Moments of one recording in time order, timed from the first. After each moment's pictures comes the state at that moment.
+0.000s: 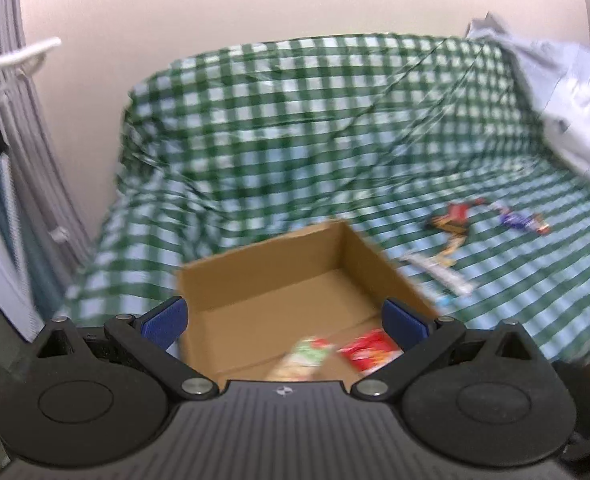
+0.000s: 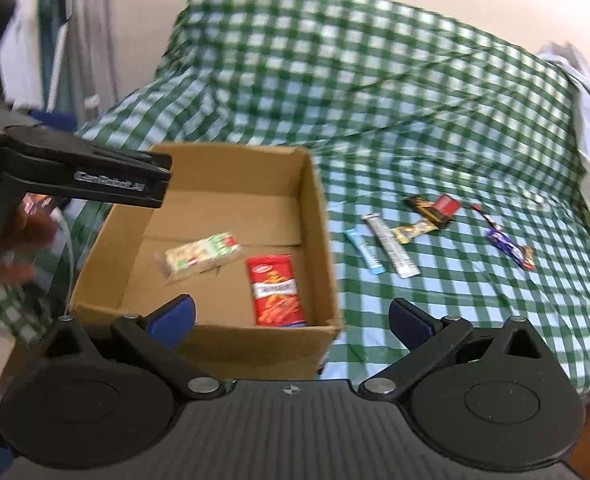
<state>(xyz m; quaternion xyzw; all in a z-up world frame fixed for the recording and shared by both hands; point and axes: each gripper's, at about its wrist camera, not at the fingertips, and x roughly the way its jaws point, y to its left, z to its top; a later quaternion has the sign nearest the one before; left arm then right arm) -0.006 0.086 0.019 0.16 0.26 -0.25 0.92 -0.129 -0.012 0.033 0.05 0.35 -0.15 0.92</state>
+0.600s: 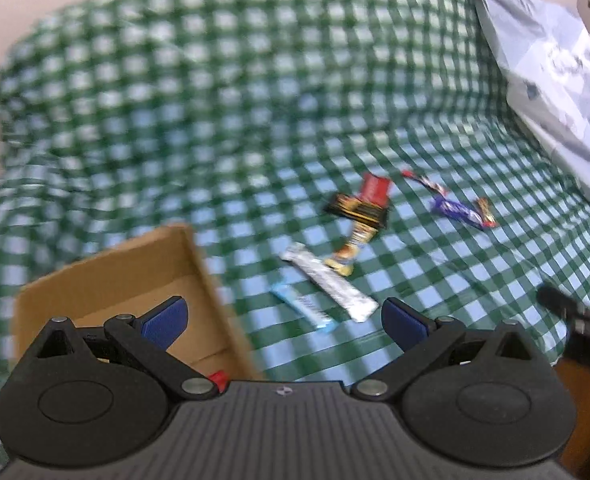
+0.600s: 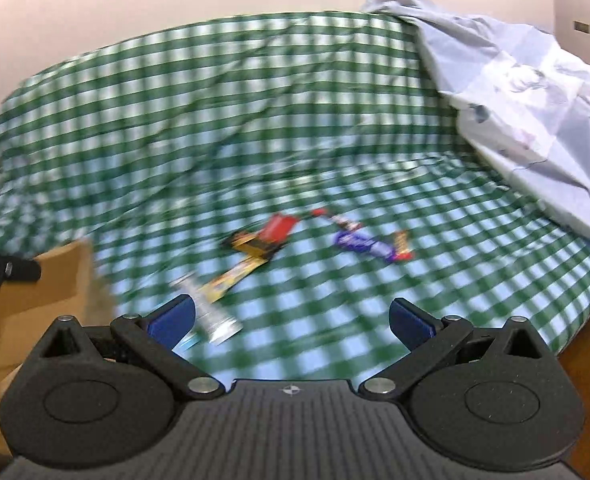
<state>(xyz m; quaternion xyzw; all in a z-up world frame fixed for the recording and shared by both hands) 0.055 -0.151 -0.012 0.19 0.38 -0.31 0.85 -0.139 -0.285 -0.020 0.16 0.28 -0.32 0.89</state>
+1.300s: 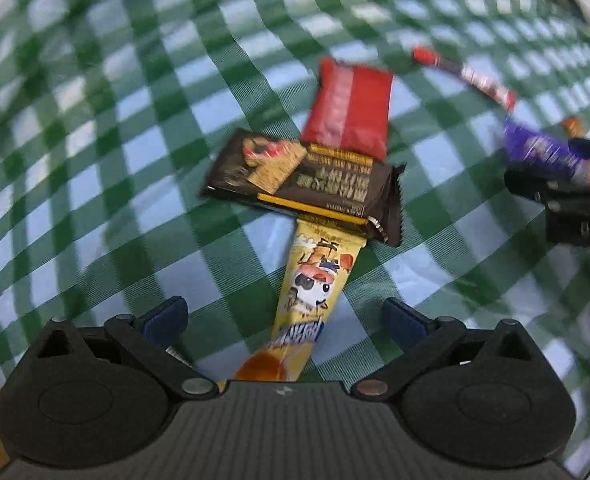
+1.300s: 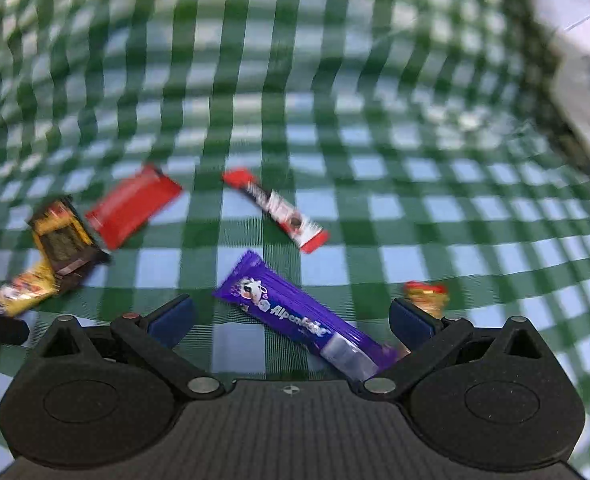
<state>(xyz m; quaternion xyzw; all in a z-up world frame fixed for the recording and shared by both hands) 0.208 -0.394 -0.239 0.31 0.50 -0.32 0.74 0.068 -0.541 -0.234 0.12 0.42 -0.23 0.87</state>
